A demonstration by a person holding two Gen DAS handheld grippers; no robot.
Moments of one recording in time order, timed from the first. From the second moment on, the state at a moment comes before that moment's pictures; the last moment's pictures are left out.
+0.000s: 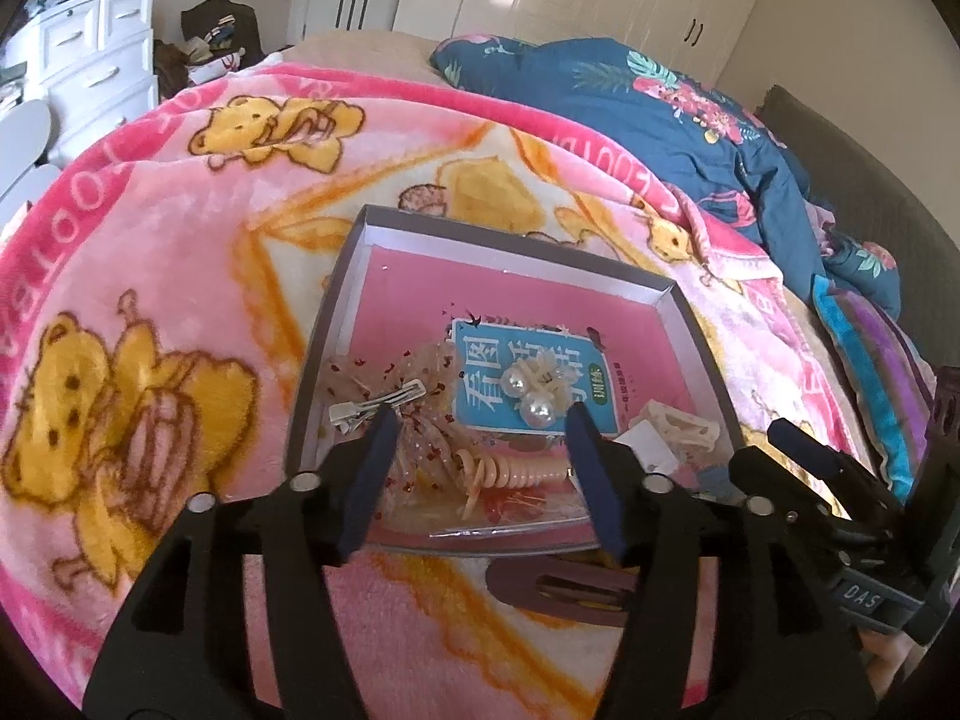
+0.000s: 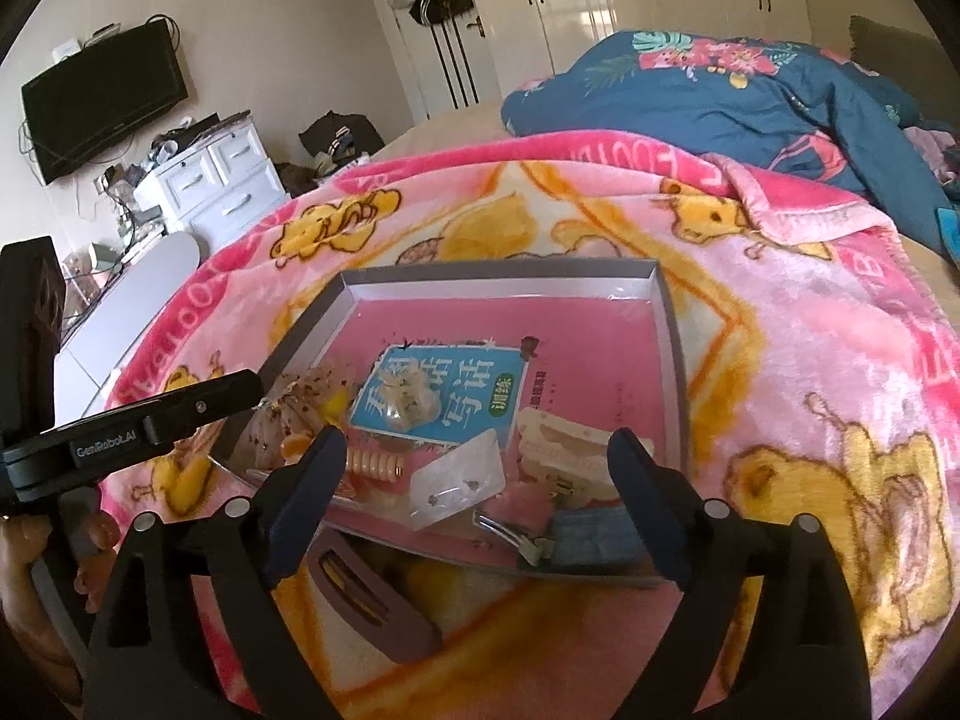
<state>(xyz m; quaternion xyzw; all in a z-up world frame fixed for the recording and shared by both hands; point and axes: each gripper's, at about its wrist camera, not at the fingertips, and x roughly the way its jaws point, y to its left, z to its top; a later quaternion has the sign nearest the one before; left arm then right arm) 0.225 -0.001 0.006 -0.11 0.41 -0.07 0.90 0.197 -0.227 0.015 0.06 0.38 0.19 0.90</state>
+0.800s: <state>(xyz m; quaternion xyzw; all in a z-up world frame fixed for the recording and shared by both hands) 0.169 -0.011 0.060 -0.10 0.37 -0.07 0.92 0.138 -0.245 0.072 0.05 0.33 0.19 0.92</state>
